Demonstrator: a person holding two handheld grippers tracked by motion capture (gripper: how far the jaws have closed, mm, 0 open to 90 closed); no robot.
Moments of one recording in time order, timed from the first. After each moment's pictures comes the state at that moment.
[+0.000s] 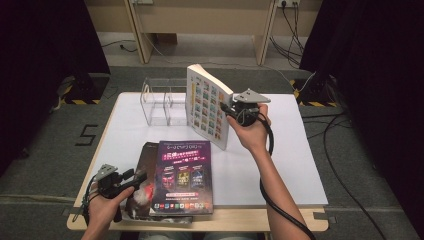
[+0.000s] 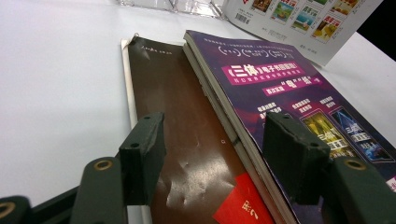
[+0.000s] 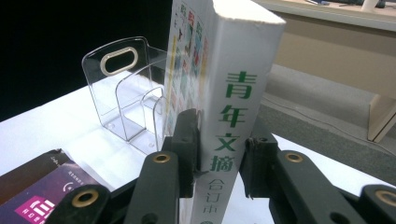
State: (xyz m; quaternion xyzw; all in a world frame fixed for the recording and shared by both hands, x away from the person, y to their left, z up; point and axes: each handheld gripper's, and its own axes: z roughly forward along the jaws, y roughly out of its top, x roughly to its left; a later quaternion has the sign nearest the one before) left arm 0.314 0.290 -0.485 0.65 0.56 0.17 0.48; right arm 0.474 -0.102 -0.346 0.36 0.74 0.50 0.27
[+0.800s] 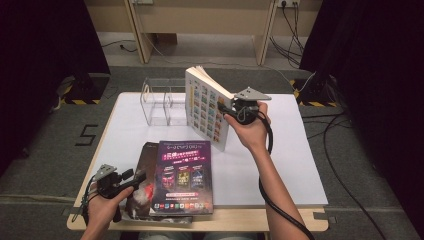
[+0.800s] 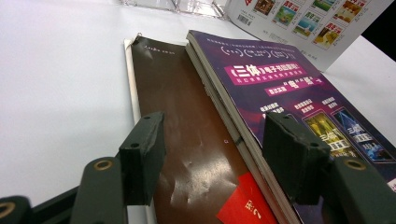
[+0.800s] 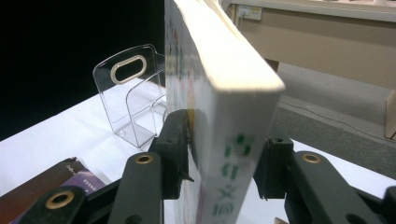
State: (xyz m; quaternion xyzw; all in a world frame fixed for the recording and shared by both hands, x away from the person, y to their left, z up) left arm 0.314 0.292 -0.486 0.64 0.57 0.17 0.48; right arm 0.477 -0.100 -0.340 0.37 0.74 0.51 0.25
